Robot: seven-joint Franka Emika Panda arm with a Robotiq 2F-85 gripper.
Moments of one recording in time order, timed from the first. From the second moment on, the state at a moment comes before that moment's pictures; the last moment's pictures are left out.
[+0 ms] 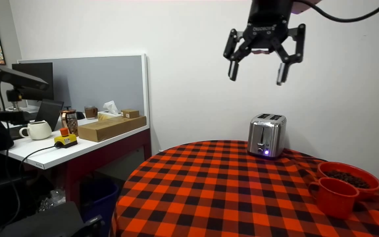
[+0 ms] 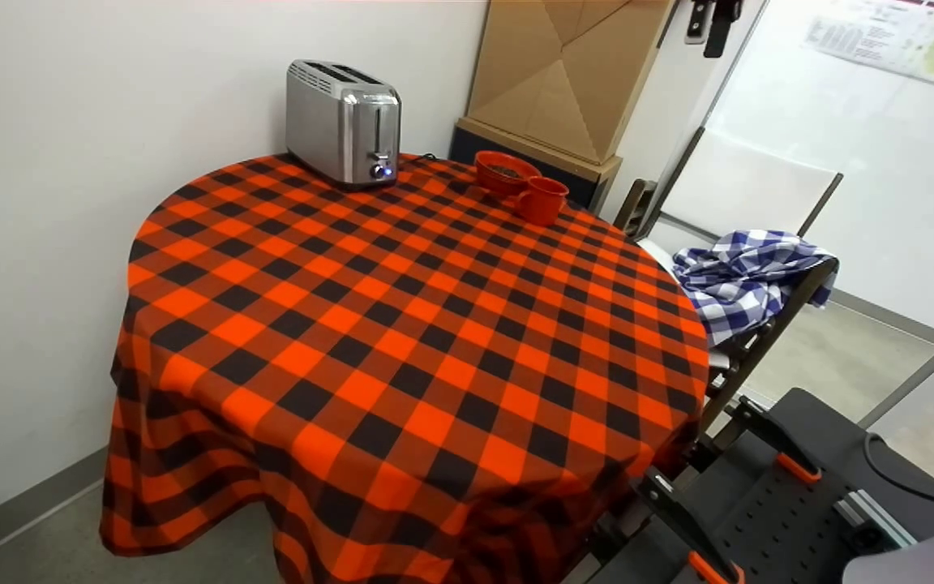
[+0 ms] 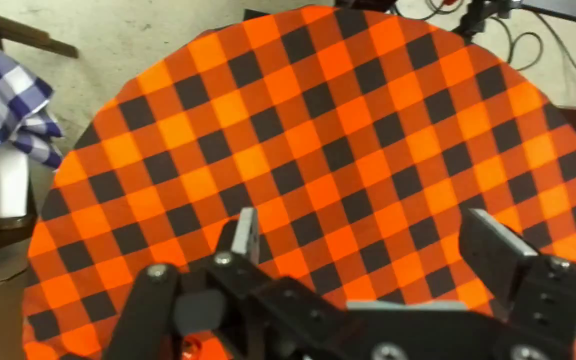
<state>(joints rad) -0.08 -0.01 -0.20 -1.90 -0.09 1.67 -0.46</state>
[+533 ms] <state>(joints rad) -0.10 0.31 -0.14 -1.66 -0.28 2.00 -0.60</state>
